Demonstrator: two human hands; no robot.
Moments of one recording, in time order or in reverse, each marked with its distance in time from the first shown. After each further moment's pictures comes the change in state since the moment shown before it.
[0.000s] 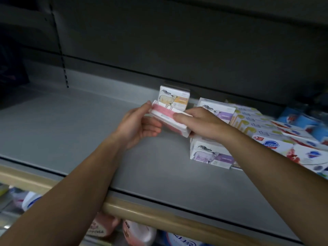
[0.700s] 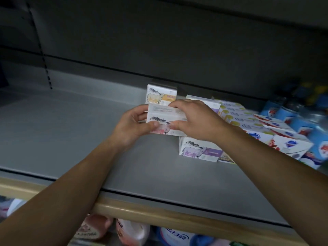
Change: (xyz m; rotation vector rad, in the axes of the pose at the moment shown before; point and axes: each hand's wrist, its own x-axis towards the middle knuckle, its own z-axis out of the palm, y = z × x) left_hand -0.010 -0.014 0.013 0.196 -0.252 0.247; right_hand -0.015 0.005 -0.012 -0.411 0.165 -0.251
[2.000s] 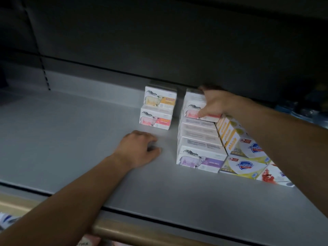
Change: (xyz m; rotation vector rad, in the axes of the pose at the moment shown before) left_hand 0.005 -0.038 0.013 1.381 -0.025 -0.138; right_hand 0.076 0.112 -0.020 -0.125 -0.234 0.316
